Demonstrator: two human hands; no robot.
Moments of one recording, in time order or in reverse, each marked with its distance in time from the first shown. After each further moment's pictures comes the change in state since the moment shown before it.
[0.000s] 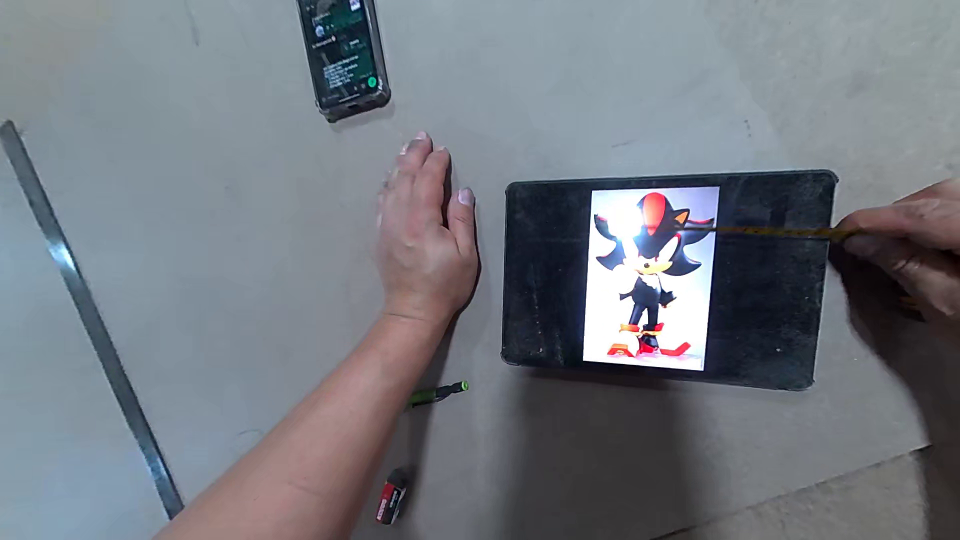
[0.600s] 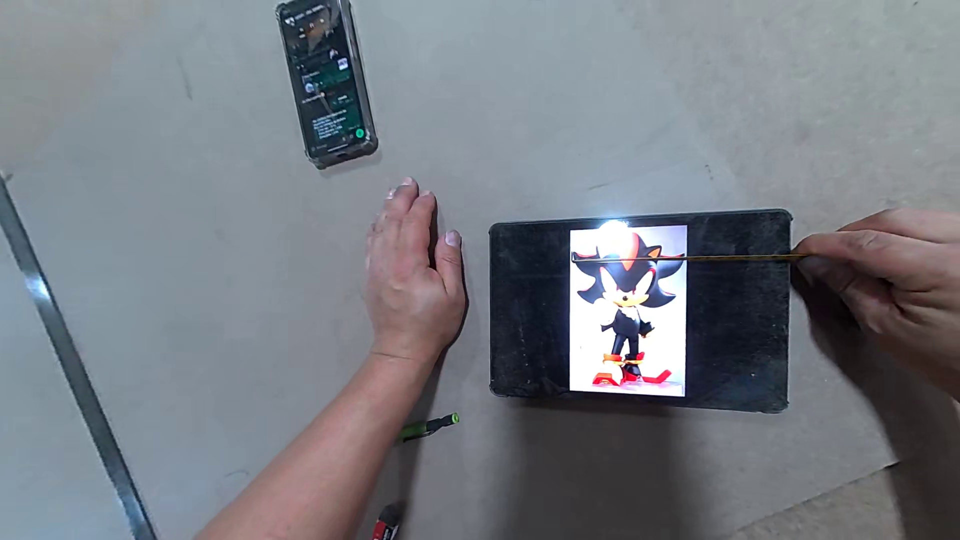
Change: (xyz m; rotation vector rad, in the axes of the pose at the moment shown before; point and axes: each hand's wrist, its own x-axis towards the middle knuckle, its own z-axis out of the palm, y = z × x) left_hand 0.000 0.000 0.000 -0.007 -0.002 0.008; right_hand -0.001 0.025 0.015 -0.067 0.095 -0.073
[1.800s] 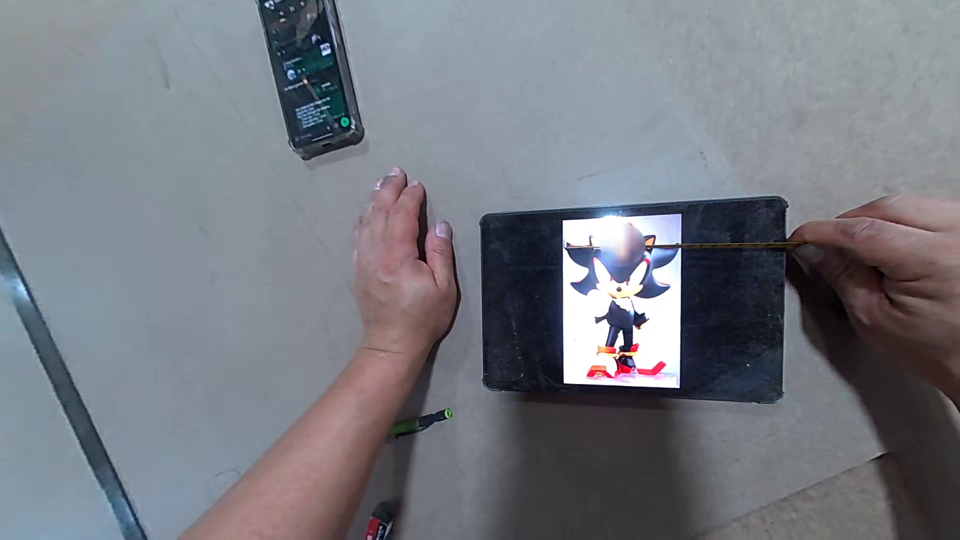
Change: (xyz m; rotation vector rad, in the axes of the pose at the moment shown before) left_hand -0.001 -0.001 0.000 0.013 0.000 -0.001; right_hand -0.001 -0.006 0.002 -0.030 0.029 0.017
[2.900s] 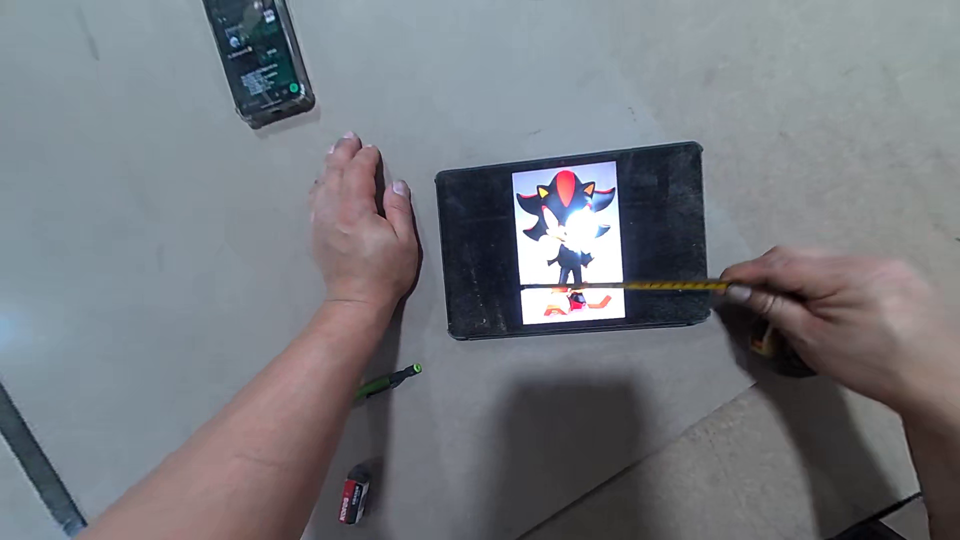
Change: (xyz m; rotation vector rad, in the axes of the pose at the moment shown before) left_hand 0.004 0.006 -0.004 0.010 -0.044 -0.021; right_hand -0.064 -0.075 -0.041 0.210 -0.146 0.170
